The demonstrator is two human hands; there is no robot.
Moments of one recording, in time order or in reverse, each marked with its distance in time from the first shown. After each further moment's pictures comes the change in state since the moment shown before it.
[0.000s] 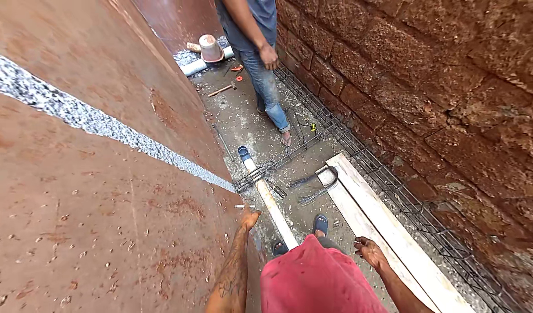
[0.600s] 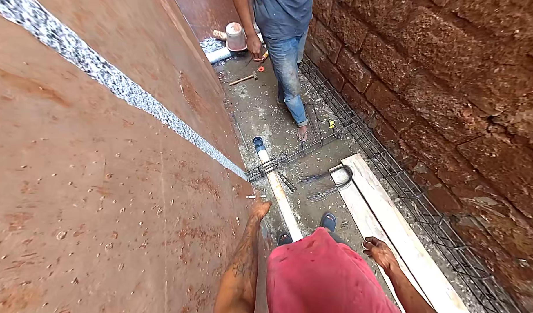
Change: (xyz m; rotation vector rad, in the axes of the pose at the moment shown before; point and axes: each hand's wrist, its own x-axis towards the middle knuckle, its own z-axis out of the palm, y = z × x) left_hand -0.006 -0.014 0.009 -0.153 0.032 0.005; right_hand 0.002 0.001 0.004 0.037 0.019 -0.025
